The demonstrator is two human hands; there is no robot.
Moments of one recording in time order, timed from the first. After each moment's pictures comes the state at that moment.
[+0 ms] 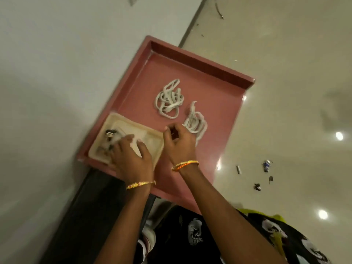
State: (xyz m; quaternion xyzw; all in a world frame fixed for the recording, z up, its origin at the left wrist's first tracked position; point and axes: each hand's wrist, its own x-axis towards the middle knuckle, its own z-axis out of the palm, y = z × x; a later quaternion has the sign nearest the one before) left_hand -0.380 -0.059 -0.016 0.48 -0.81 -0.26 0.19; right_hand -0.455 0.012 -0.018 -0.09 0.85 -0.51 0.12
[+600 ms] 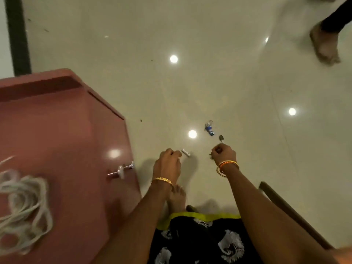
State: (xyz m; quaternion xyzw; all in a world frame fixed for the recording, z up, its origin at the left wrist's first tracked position) left_hand -0.540 0.241 -0.211 -0.10 -0.94 -0.23 -0.25; right_hand -0.530 0.433 -0.235 0.42 0.82 -0.34 0.20
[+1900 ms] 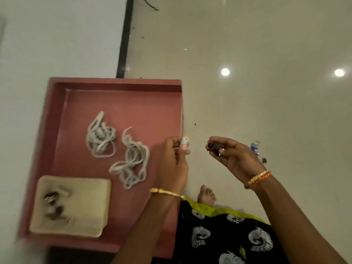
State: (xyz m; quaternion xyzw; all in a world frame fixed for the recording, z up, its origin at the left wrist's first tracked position) left_hand -0.536 0.123 -0.007 0.22 -0.77 -0.59 -0.06; right_hand -0.574 0.294 -0.048 0.26 0.47 -0.78 0.31
